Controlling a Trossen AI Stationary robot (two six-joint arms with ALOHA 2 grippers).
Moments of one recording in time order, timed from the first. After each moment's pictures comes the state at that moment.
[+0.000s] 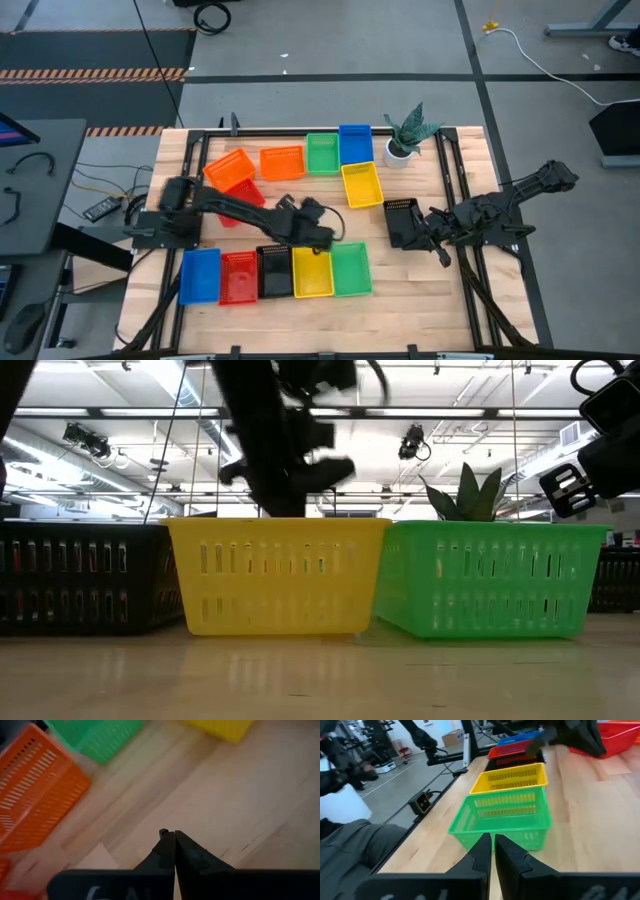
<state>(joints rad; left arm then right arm) -0.20 1.94 1.41 -0.76 -0.67 -0.85 0.38 0.26 0.01 0.03 0.01 0.27</state>
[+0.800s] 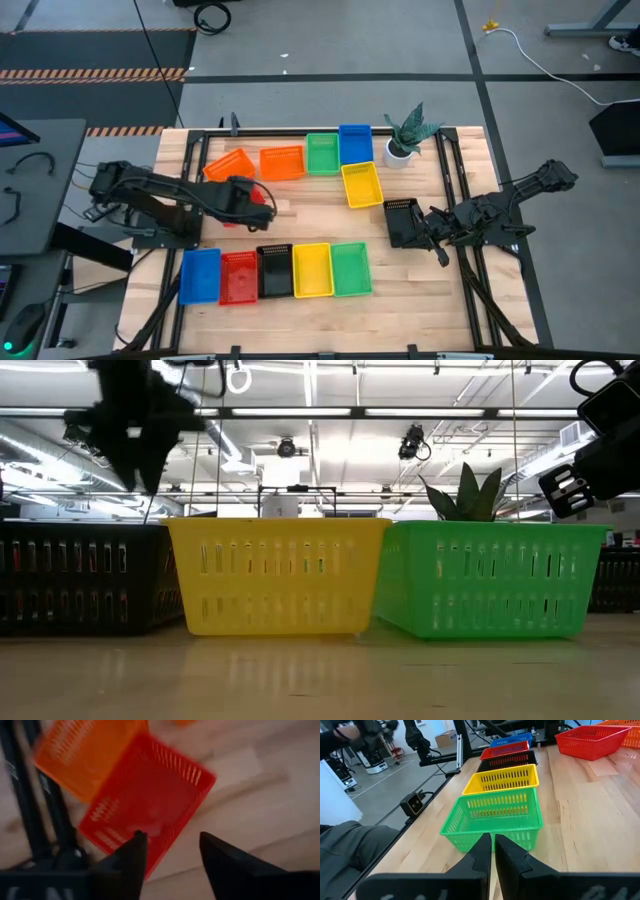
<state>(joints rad) -0.15 1.39 1.08 -1.30 -0.41 -1.33 0.39 0.26 0.01 0.02 0.05 0.26</state>
